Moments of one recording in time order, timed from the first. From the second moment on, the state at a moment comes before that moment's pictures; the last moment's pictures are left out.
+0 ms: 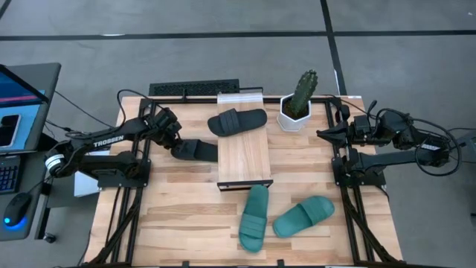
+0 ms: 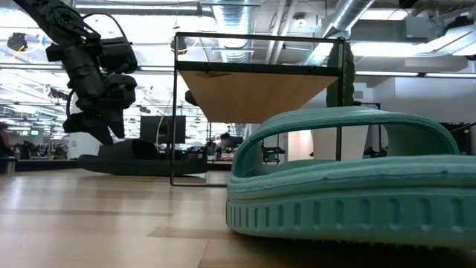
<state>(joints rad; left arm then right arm) 0.69 1.03 0.51 -0.58 0.33 -0.44 0.00 0.39 0.79 -0.40 0.00 0.00</state>
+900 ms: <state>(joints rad) 0.68 1.31 0.52 -0.44 0.37 -0.43 0.00 0.39 0.79 -0.40 0.00 0.00</state>
